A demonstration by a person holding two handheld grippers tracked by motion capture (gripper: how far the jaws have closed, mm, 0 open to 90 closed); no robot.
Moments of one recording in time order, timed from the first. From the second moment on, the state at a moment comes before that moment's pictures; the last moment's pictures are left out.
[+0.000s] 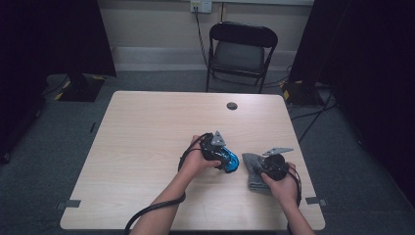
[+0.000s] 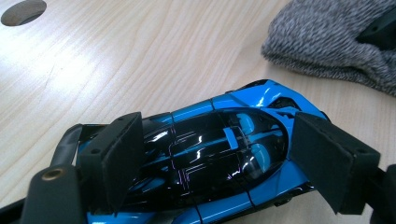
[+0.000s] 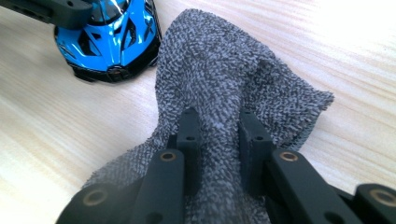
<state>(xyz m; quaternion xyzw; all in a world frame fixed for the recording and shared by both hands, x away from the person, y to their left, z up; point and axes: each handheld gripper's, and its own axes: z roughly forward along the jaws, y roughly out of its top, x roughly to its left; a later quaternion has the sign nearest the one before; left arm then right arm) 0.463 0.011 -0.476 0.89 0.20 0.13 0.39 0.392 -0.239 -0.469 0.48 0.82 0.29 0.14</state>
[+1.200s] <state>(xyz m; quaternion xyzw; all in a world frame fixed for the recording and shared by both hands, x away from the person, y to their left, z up) 0.463 0.011 -0.476 0.89 0.20 0.13 0.39 0.368 -0.204 -0.469 0.40 0.87 0.27 0.13</state>
